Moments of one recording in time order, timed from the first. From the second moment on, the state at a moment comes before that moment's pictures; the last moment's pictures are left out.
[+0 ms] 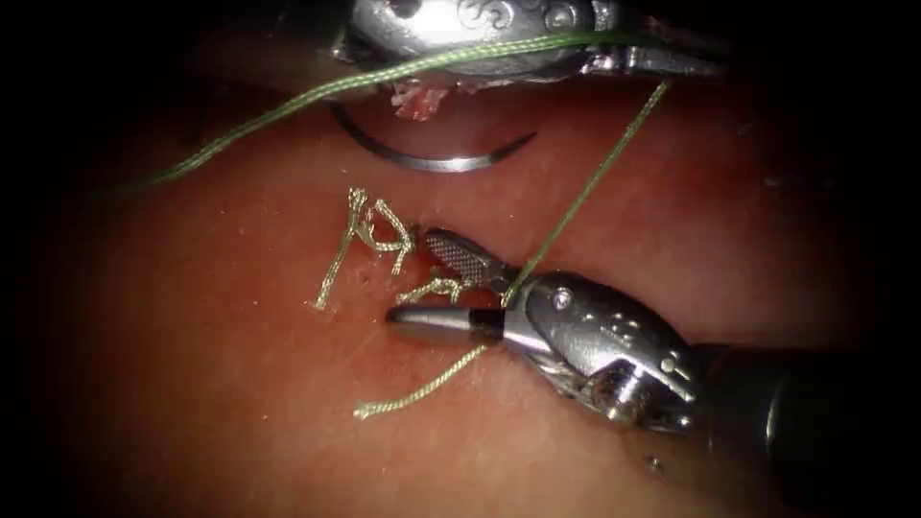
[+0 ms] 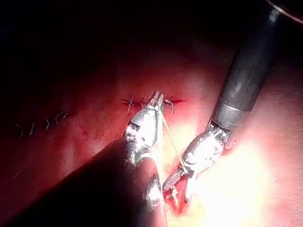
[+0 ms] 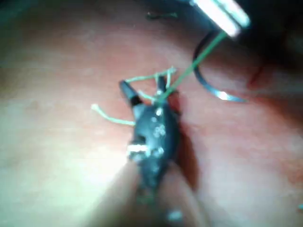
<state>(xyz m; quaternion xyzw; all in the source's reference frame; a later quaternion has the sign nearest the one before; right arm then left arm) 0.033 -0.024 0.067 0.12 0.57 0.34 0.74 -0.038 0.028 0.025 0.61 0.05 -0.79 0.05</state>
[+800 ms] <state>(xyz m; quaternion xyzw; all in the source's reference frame) 0.031 -0.025 0.066 0.13 0.58 0.31 0.74 -0.036 0.030 0.025 0.61 0.04 -0.79 0.04</state>
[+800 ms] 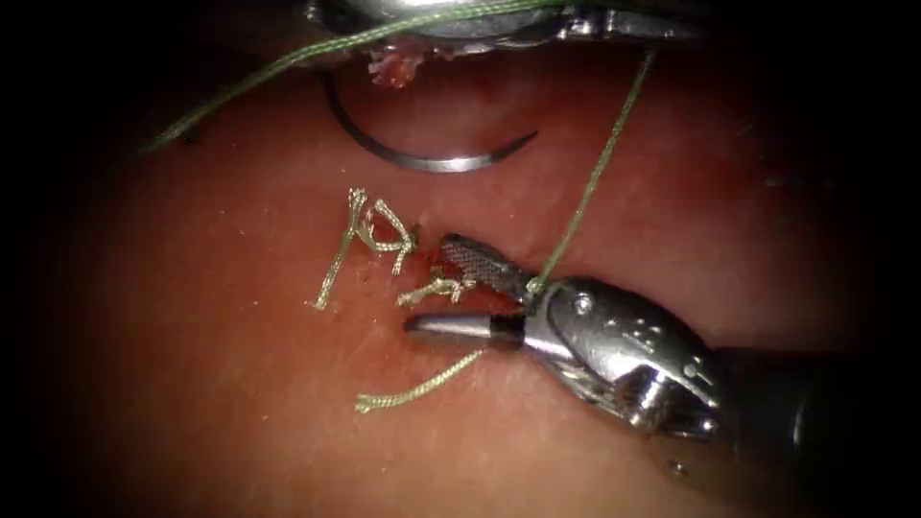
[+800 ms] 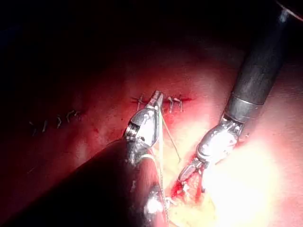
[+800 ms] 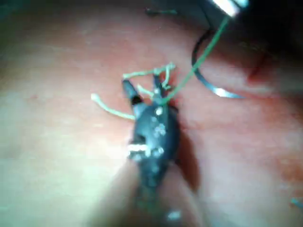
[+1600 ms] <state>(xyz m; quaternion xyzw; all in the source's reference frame) 0.021 -0.023 0.061 0.13 0.57 0.34 0.74 -0.026 0.033 0.036 0.56 0.00 -0.83 0.00</state>
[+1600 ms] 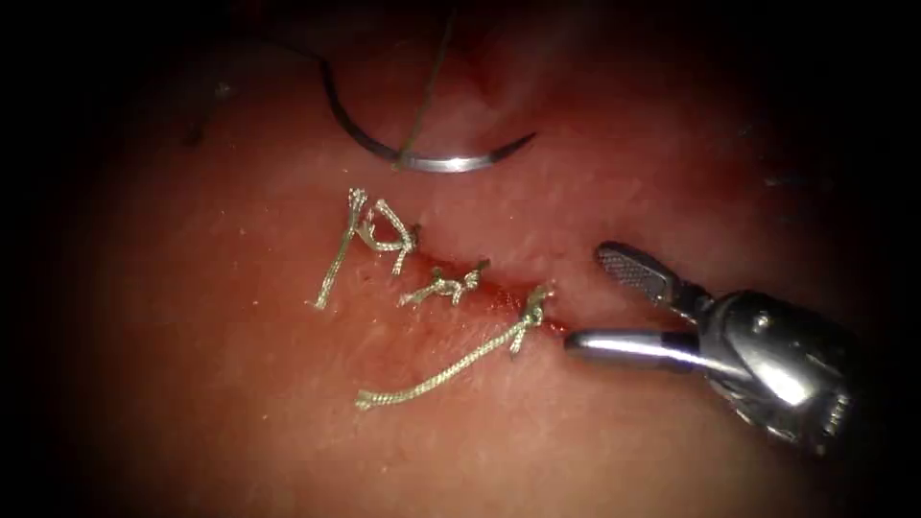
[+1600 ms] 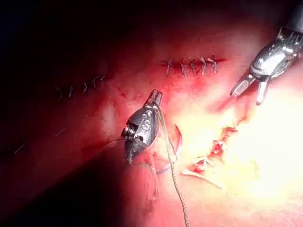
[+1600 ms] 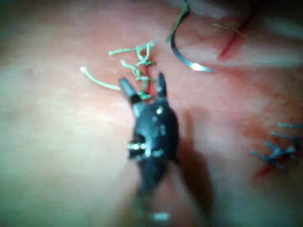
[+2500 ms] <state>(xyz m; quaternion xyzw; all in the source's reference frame) 0.017 -0.024 0.062 0.12 0.57 0.32 0.75 -0.026 0.028 0.034 0.48 0.23 -0.83 -0.17</state>
